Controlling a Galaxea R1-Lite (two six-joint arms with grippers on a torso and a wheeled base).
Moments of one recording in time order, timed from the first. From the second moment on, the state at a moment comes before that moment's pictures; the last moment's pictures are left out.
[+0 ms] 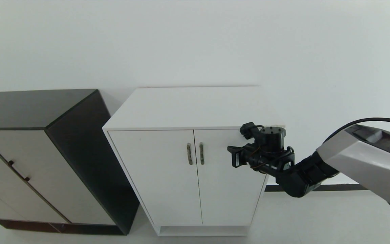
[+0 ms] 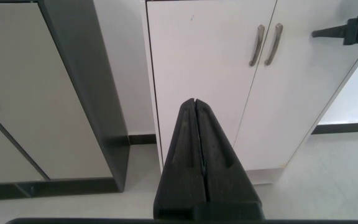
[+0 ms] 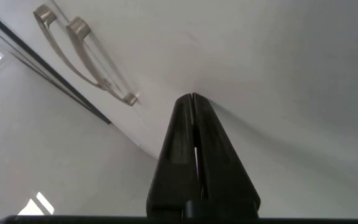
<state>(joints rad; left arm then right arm) 0.00 0.00 0.00 0.00 -0.02 0.01 0.51 2.27 -1.19 -0.88 0.11 0.07</state>
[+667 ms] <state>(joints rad) 0.00 0.00 0.00 0.00 -0.02 0.00 0.49 1.80 -0.55 -1.01 0.10 0.07</state>
